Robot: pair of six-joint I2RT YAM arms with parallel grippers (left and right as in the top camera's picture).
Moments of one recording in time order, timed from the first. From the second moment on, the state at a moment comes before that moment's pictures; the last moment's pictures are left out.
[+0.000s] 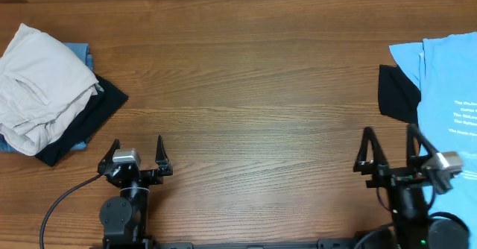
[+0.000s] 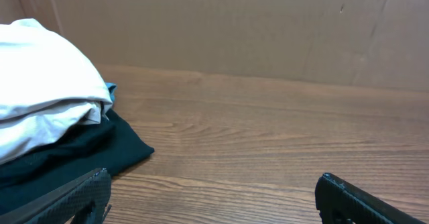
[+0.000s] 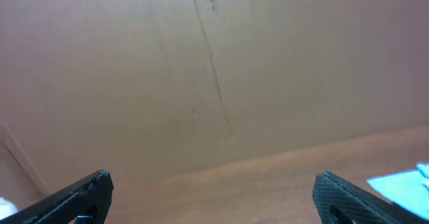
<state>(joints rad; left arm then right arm) 0.02 0.02 0.01 -0.08 -0.02 -0.09 0.11 0.10 0.50 -0.27 0.01 0.32</state>
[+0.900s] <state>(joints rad) 0.02 0.02 0.01 -0.08 -0.02 -0.09 -0.28 1.80 1.80 -0.77 0.06 0.07</state>
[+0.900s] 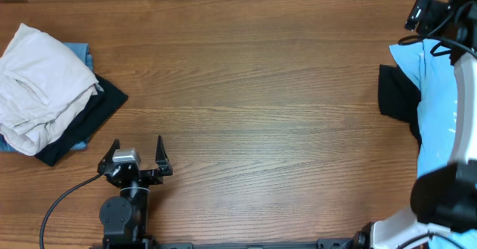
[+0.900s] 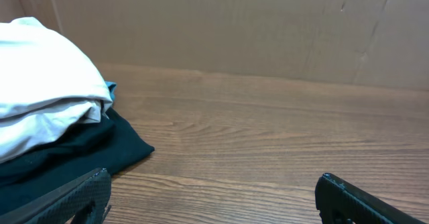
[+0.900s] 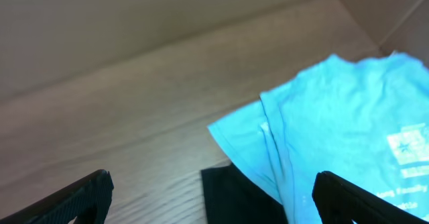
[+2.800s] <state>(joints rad) 0.02 0.02 0.01 -0.08 -0.02 -0.09 -0.34 2.36 1.90 -0.36 -0.02 -0.11</state>
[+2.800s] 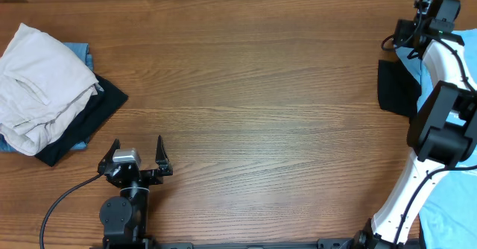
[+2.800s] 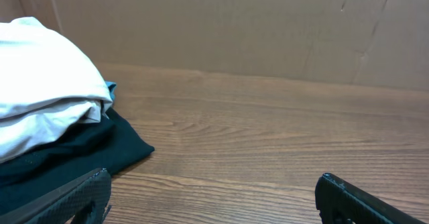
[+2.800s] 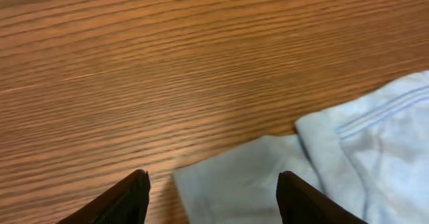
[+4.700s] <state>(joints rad) 0.02 0.02 0.01 -0.08 -0.02 -0.09 0.82 2.08 1.92 -0.58 -0.15 0.38</state>
